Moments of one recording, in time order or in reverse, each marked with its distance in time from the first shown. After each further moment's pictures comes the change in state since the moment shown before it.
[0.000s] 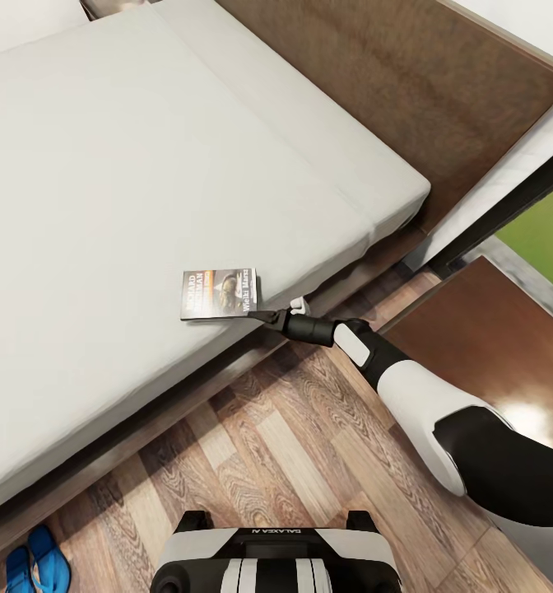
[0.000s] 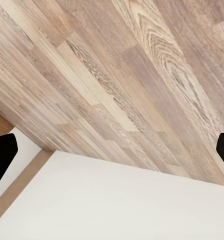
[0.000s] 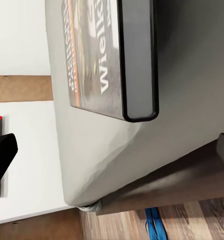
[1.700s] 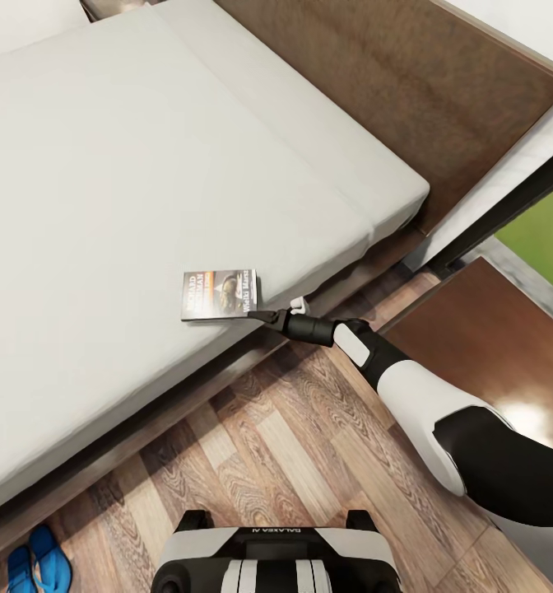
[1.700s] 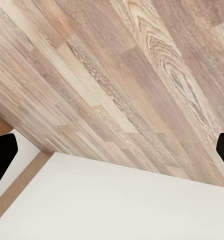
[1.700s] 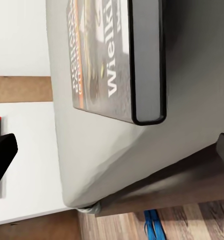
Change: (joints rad) left arm 0.000 -0.004 0.000 0.000 -0.001 -0.011 0.002; right arm 0.000 0.000 0.002 0.001 0.000 -0.014 0.000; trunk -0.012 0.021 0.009
